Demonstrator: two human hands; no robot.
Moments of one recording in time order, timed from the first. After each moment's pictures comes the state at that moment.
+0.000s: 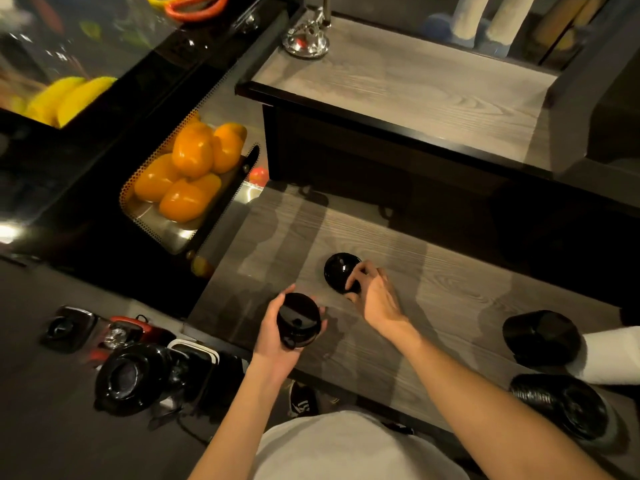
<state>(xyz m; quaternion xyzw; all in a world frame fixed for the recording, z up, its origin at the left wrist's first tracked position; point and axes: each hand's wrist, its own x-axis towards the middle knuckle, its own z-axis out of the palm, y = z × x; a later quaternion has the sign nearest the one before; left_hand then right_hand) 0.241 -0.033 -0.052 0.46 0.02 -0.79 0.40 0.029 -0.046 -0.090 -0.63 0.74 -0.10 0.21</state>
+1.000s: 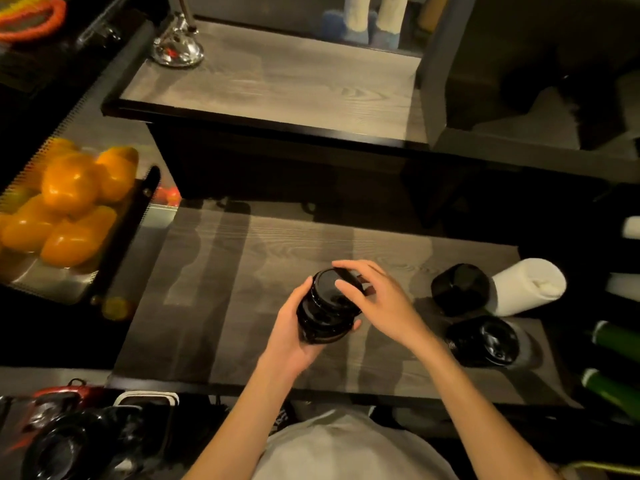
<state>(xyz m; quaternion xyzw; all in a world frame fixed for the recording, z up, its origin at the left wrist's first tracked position) 0.133 -0.008 0.001 0.31 -0.08 -0.92 0.21 -0.027 0.054 0.035 -0.51 0.74 -0.32 0.31</state>
